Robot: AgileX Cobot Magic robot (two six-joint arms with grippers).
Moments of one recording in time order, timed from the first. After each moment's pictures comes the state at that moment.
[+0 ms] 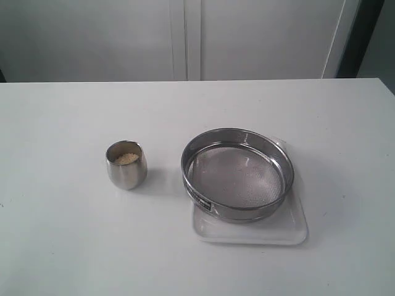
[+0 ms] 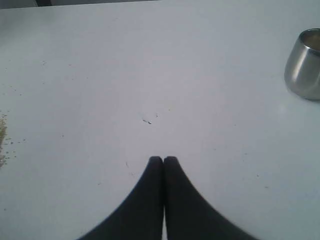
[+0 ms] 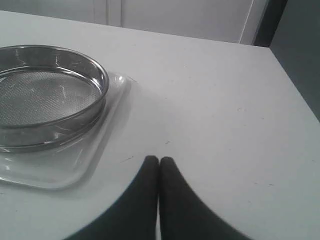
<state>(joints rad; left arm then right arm) 0.03 0.00 0.03 -0.13 0.40 0.15 0.12 0.01 -0.01 -0.11 0.36 0.04</state>
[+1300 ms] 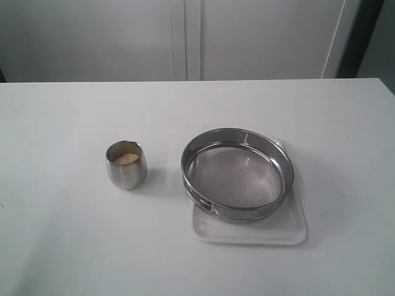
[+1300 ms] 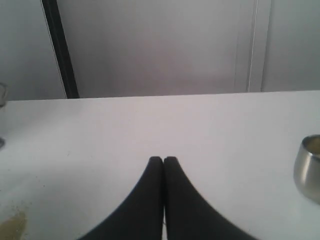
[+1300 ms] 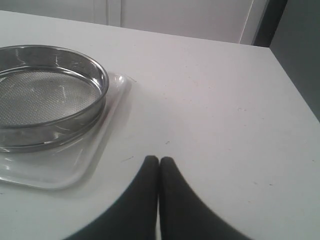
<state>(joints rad) 0.03 0.00 0.03 -0.13 0.08 0.14 0.12 0.01 -0.01 -0.11 0.36 0.04</state>
